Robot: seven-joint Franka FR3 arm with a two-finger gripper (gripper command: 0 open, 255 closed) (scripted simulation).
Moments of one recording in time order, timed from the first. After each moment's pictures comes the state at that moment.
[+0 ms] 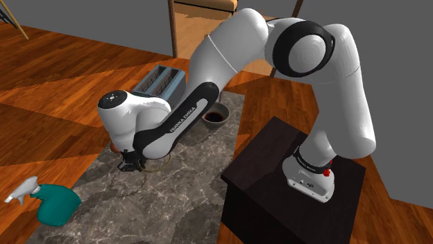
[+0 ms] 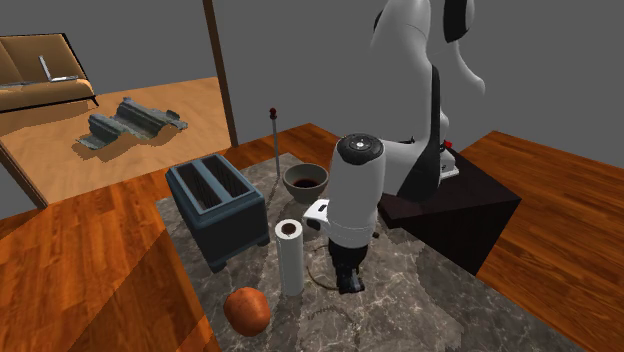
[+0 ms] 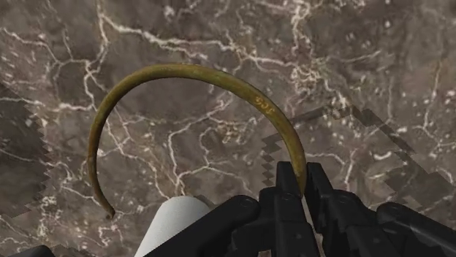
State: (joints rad) arm 0.43 0.68 0.37 -1.72 -0.32 2.36 0.90
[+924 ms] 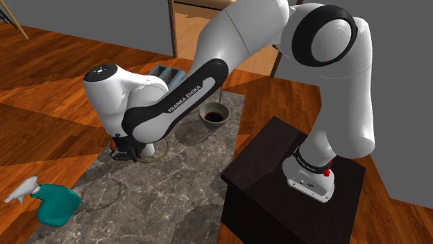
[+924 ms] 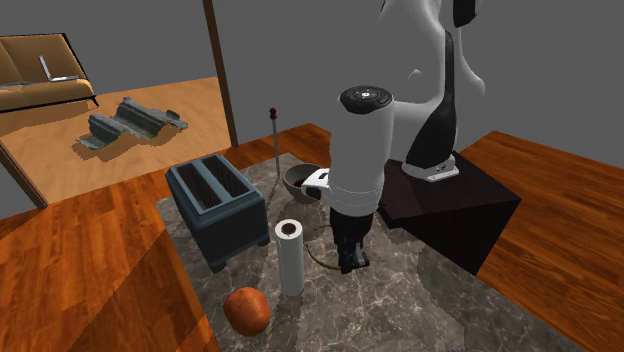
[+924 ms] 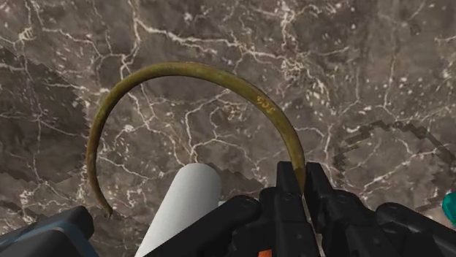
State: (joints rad) arm 0.40 0.56 0.41 -1.71 -0.27 2.24 0.87
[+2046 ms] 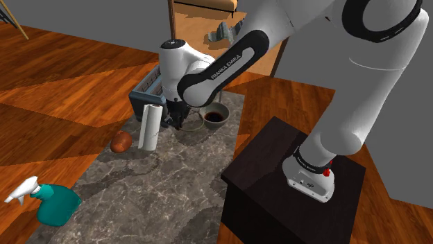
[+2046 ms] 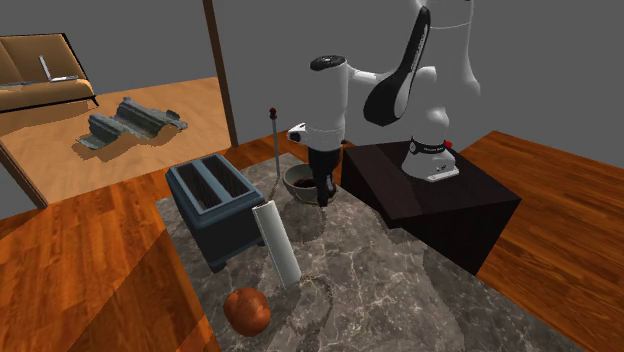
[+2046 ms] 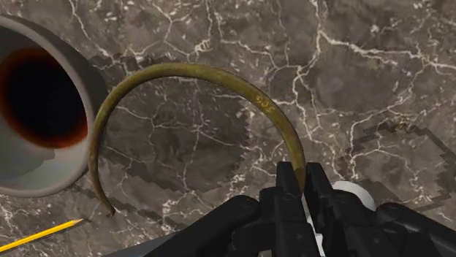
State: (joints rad) arm 0.09 0.21 0.41 -2.20 -0.10 2.41 0.52
